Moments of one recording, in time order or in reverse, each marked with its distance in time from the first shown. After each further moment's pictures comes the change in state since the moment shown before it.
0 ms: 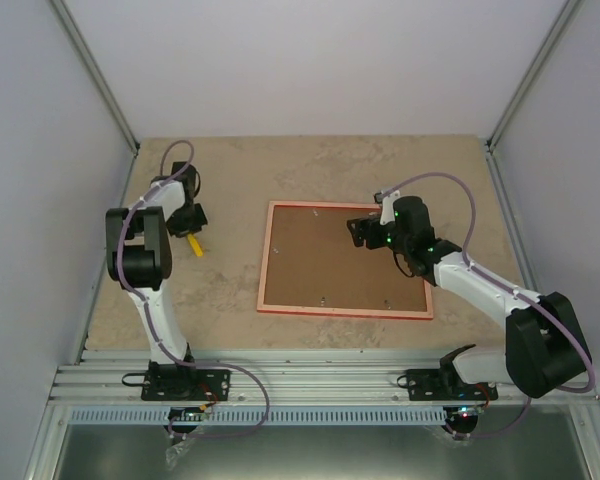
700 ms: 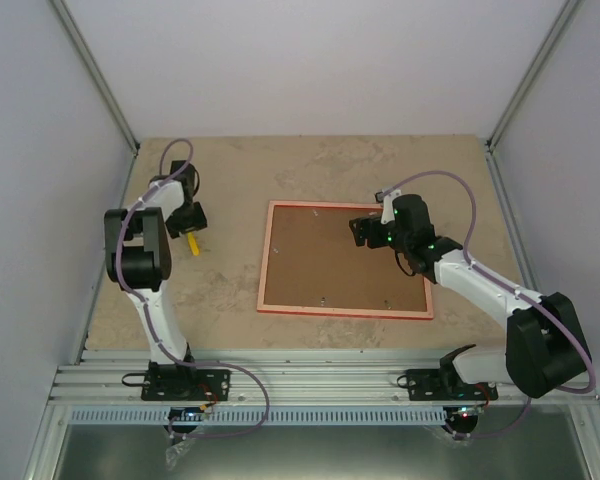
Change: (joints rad) left arm 0.019 0.031 0.025 0.006 -0.010 0.018; right arm -0.001 0.000 0.027 -0.063 0.042 -0.006
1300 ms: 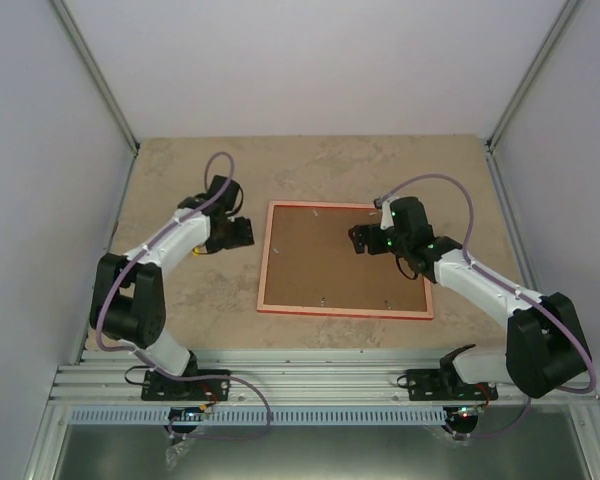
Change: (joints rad) left arm -0.304 -0.431 -0.304 0.053 0.172 -0.069; right arm 0.005 0.000 0.012 -0.114 -0.021 0.019
